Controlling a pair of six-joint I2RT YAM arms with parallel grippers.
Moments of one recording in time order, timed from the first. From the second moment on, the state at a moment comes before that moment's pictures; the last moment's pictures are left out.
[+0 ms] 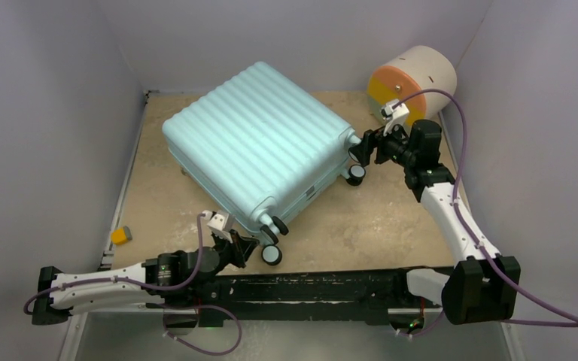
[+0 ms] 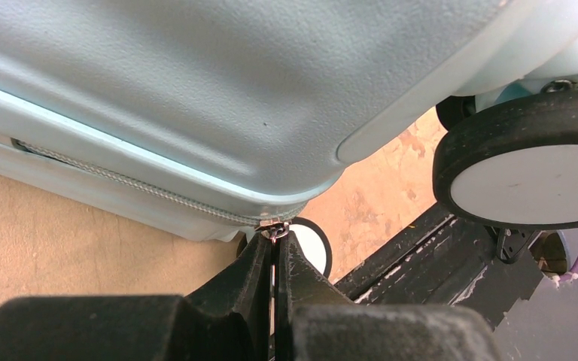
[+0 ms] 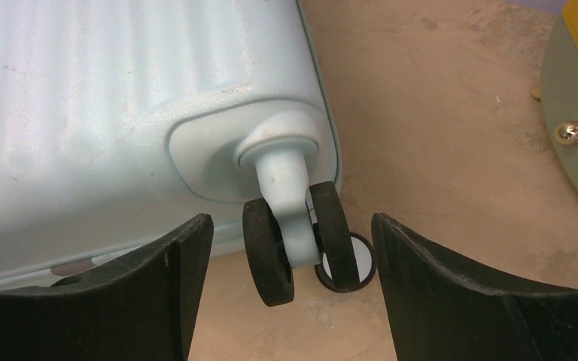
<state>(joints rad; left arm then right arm) -1.37 0.34 0.20 -0.24 -0.63 -0.73 0.08 1.18 0.91 -0.10 -0.52 -0.03</state>
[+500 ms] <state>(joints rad) -1.37 0.42 0.22 -0.20 -0.62 -0.71 0.09 1.27 0.93 -0.12 -0.49 -0.08</state>
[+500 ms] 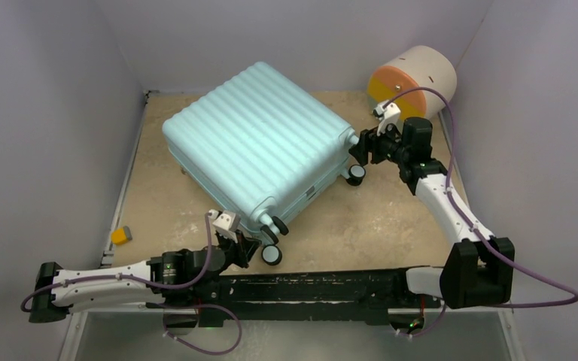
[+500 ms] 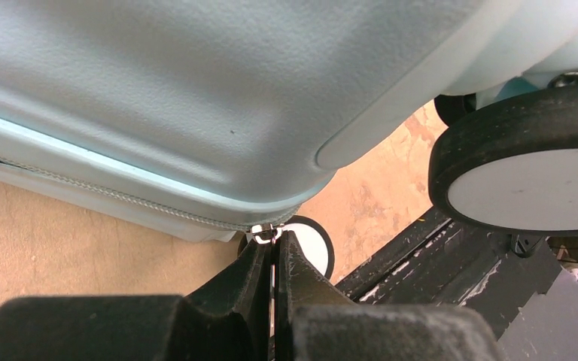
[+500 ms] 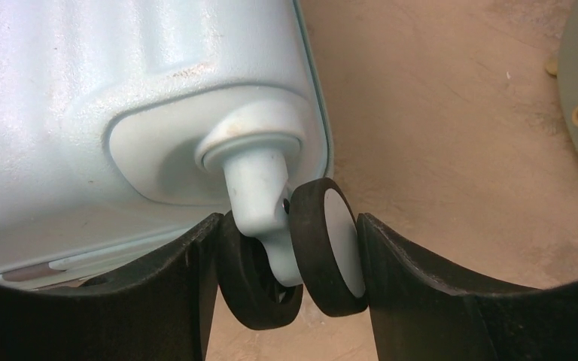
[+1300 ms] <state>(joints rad) -1.37 0.56 0.31 -0.29 -0.64 -0.69 0.19 1.11 0.85 -0.12 -0.29 -0.09</state>
